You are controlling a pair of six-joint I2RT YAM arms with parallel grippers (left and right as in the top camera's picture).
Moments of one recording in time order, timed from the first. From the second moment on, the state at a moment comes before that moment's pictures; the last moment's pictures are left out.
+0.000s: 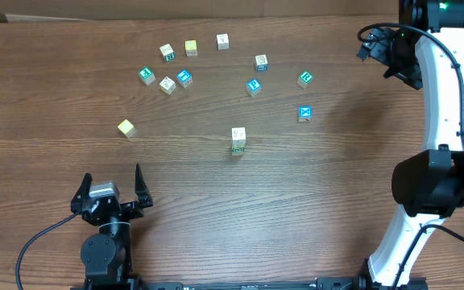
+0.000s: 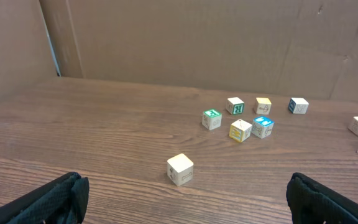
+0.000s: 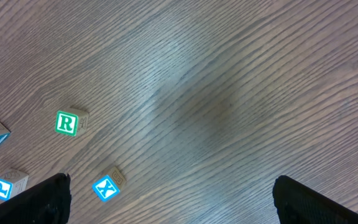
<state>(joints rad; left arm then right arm) 0.03 0.02 0.01 -0.07 -0.14 -0.05 -0.07 2.12 2.26 -1.44 0.11 0.51</state>
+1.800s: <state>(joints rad) 0.03 0.02 0.01 -0.07 -0.14 -0.05 0.66 2.11 1.98 -1.34 0.00 0.47</state>
